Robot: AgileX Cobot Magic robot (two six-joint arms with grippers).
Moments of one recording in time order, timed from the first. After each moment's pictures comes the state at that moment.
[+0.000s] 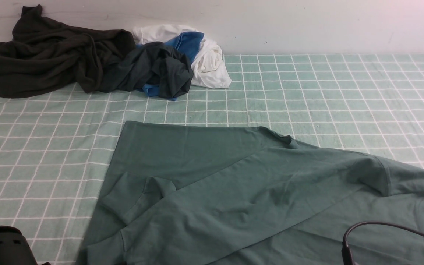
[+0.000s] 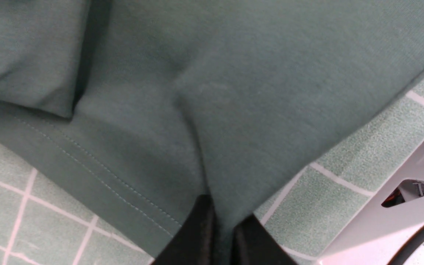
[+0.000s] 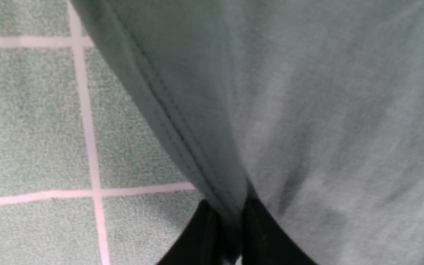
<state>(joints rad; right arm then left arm) 0.71 1.22 -0.36 -0.19 0.75 -0.68 -0.84 1.17 -0.54 0.10 0.99 0.18</state>
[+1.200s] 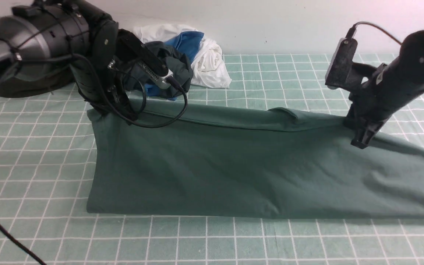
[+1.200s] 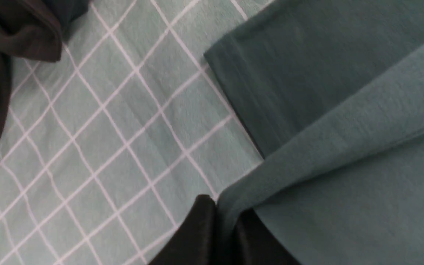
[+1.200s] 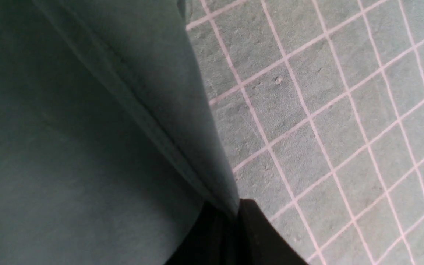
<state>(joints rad) 0.18 1.87 -1.41 -0.07 0.78 -0.82 -0.27 1.96 -1.63 0.35 0.90 0.26</state>
